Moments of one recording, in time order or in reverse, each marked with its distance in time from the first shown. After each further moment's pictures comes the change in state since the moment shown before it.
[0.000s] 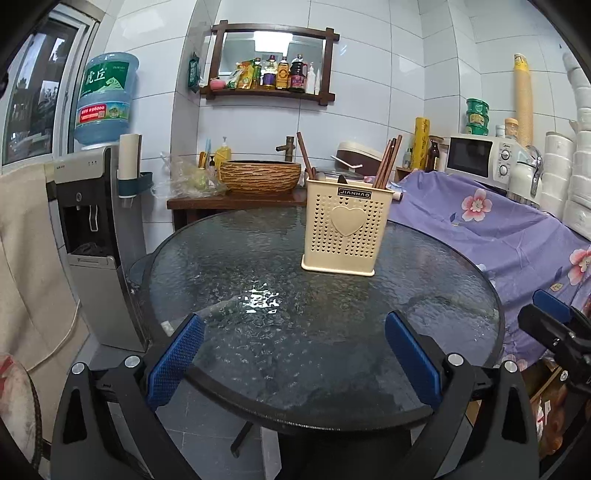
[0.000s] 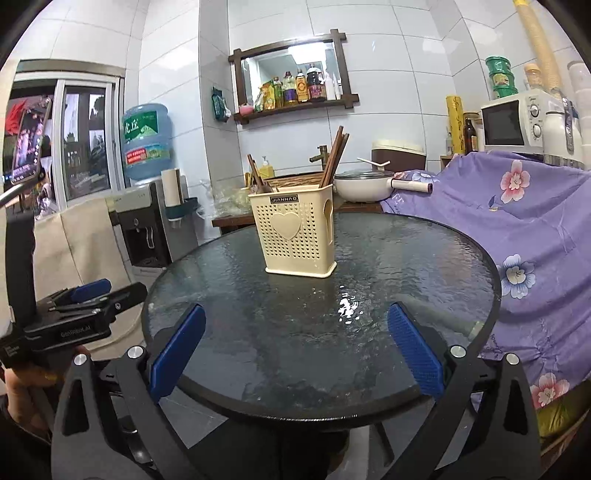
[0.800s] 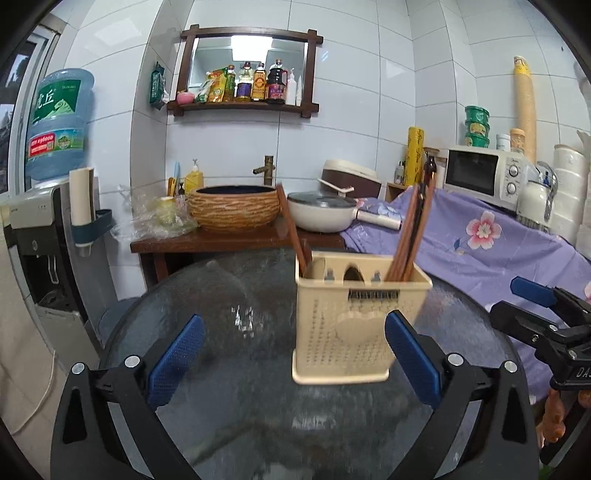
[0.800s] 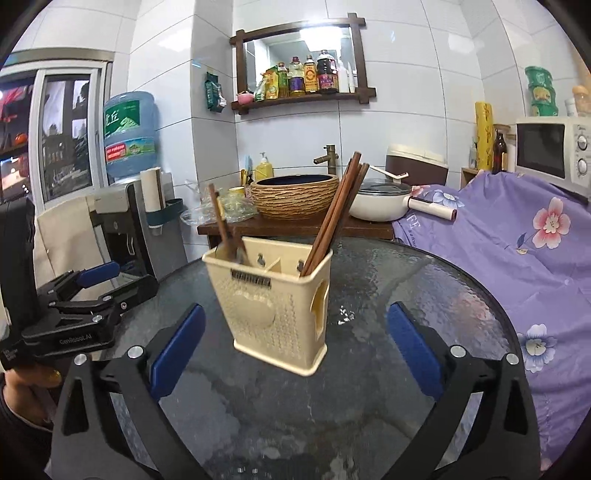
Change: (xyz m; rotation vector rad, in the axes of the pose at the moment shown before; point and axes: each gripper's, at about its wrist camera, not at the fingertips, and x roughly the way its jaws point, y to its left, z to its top) left arm 0.129 0.003 0.110 0.047 -0.028 -0.081; right arm 0.154 -0.022 0.119 -0.082 0.058 0.001
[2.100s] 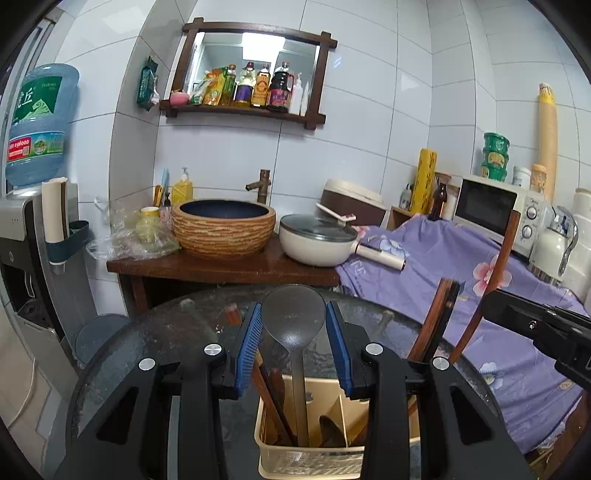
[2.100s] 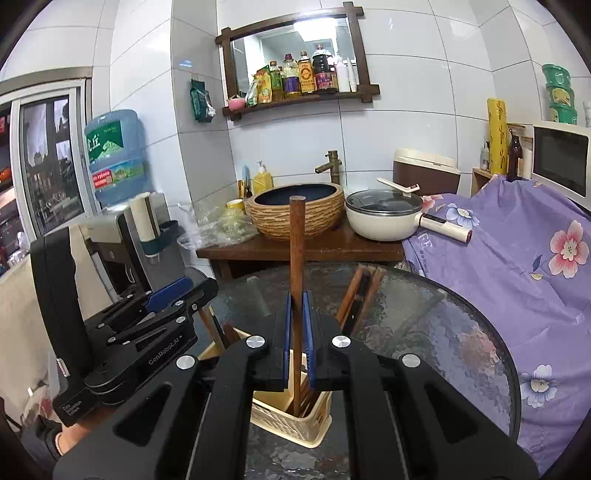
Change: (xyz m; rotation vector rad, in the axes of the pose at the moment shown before) left arm 0.091 -0.013 0.106 -0.075 -0.018 -0.016; right arm 0.071 -0.021 0.132 0.056 0.059 0.030
